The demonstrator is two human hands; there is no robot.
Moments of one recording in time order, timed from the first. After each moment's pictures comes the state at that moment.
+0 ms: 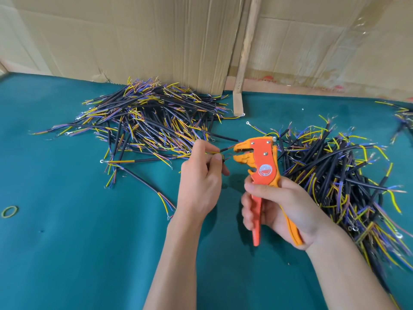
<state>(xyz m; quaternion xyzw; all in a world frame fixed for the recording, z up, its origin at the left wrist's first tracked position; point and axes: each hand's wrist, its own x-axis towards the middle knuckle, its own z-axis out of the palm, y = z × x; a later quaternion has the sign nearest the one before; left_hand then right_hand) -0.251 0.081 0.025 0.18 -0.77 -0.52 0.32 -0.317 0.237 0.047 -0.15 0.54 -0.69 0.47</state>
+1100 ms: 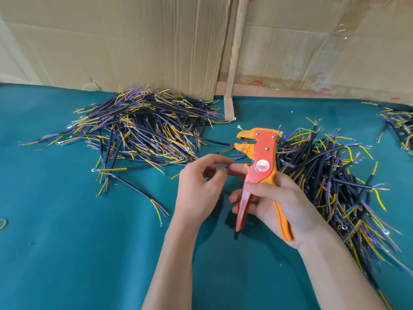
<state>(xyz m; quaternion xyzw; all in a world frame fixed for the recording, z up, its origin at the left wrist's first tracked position) -0.256 0.087 0.028 0.17 -0.76 -0.56 0.28 -0.318 0.238 0.048 -0.16 0.49 -0.76 0.39</state>
